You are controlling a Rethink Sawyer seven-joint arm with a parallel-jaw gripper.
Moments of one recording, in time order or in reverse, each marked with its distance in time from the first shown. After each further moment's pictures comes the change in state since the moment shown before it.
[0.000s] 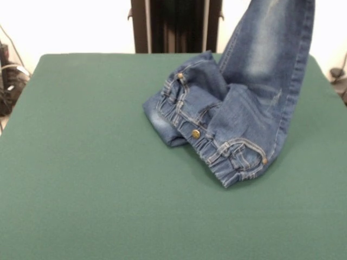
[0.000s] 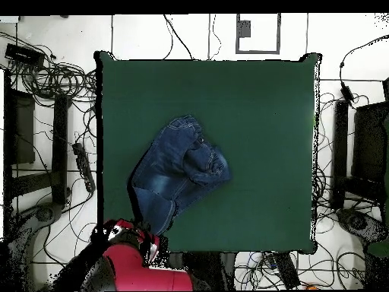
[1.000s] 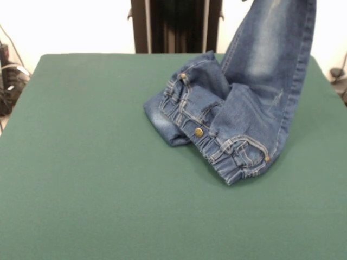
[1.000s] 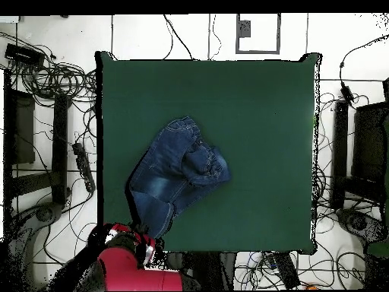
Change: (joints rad) arm 0.025 0.008 0.000 0.000 -0.036 0.000 0.000
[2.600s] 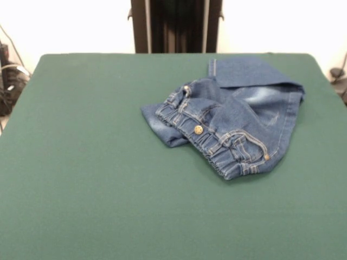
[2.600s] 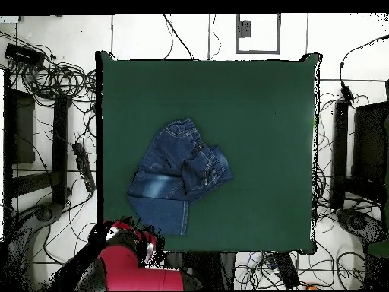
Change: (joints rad) arm -0.013 0.003 0.008 0.000 -0.004 -0.031 0.000
